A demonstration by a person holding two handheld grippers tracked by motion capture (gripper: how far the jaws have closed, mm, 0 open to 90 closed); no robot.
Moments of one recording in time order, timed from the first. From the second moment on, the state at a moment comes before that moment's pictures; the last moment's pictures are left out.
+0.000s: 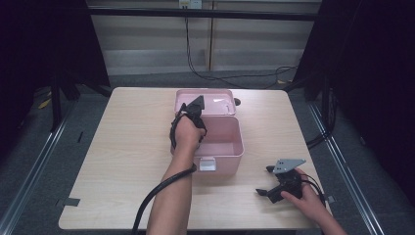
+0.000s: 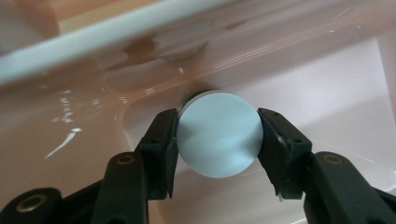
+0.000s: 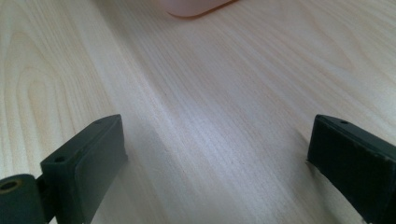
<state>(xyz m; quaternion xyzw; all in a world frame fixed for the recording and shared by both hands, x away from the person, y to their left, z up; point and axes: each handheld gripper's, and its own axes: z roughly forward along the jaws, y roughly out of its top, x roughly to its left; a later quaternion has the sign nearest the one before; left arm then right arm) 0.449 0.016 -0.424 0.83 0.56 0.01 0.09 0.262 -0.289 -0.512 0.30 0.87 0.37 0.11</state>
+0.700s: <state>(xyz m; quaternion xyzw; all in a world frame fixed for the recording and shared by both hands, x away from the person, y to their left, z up) 0.449 0.016 -0.423 0.83 0.55 0.01 0.08 0.262 -0.289 -0.512 0.30 0.87 0.37 0.11</state>
